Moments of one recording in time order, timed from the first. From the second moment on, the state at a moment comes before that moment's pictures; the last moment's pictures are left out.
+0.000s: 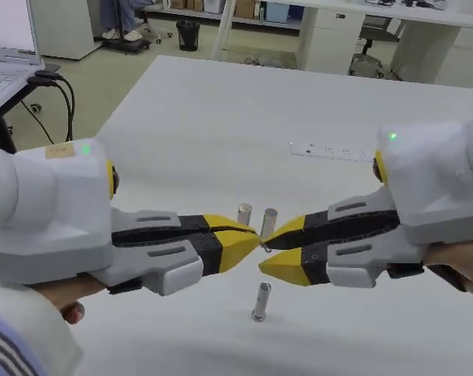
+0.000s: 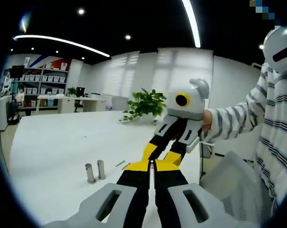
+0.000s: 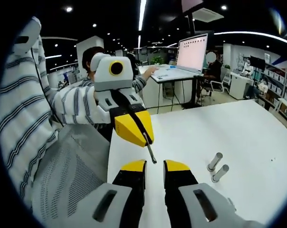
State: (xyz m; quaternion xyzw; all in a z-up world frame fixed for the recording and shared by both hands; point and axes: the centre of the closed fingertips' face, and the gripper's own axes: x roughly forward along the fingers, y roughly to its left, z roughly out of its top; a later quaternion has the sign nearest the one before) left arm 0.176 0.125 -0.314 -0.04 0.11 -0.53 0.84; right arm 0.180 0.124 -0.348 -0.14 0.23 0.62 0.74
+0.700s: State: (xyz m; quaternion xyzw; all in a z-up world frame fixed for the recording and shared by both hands) left arm 0.165 0.118 -0.327 0.01 0.12 -0.57 0.82; right arm 0.162 0.118 -0.351 -0.10 0.24 0.64 0.72
